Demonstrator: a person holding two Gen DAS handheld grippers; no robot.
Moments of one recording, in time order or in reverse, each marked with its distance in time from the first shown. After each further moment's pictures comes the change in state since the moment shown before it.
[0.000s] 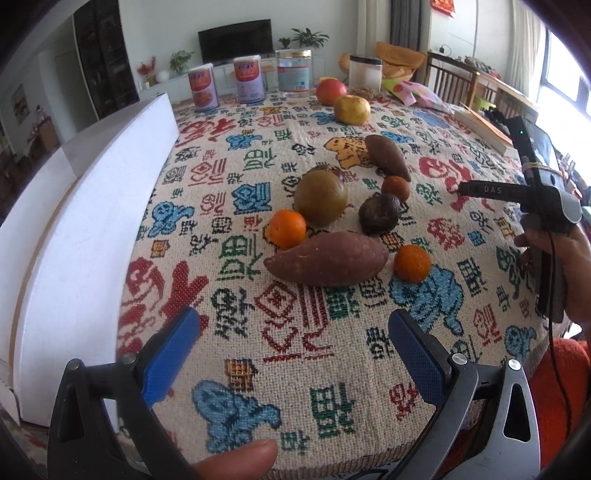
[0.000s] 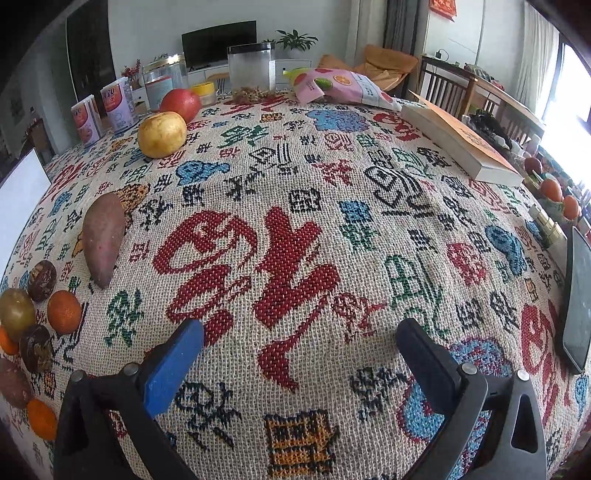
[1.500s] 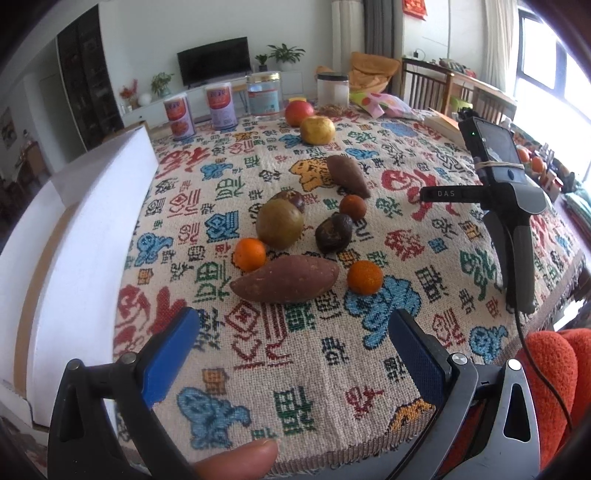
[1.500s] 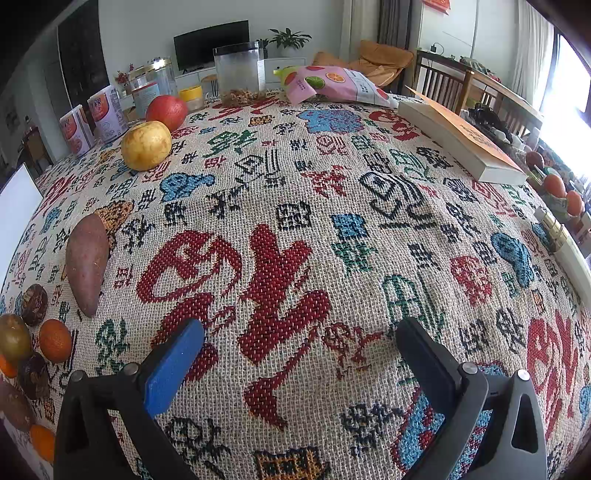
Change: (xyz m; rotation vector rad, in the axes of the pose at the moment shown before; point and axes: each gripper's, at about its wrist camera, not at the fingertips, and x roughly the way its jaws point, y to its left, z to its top) left arm -0.027 -0.021 0.005 0.057 -0.051 -0.049; right arm 0.009 -0.002 0.011 0.012 -0.004 -0.011
